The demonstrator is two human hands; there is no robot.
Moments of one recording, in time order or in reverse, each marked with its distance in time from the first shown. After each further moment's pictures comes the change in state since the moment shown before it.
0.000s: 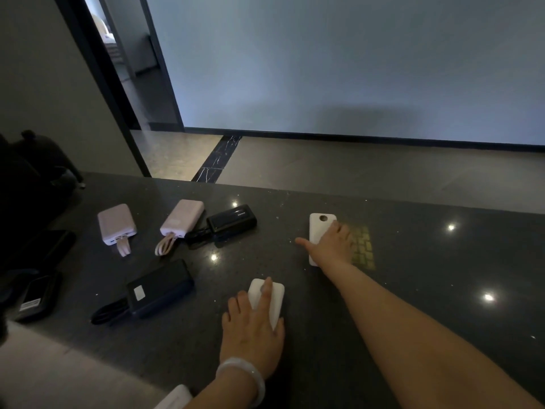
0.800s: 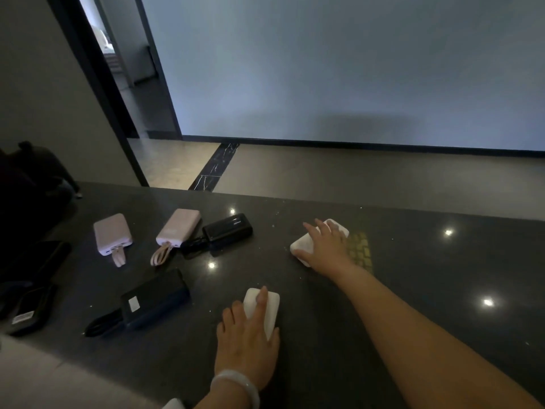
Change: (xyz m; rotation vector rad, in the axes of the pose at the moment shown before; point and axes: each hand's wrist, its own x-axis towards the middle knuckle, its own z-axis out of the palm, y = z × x) left_hand 0.002 -0.001 0.000 -0.003 0.031 0.012; right_hand 0.004 0.004 -0.028 -0.162 -0.149 -0.443
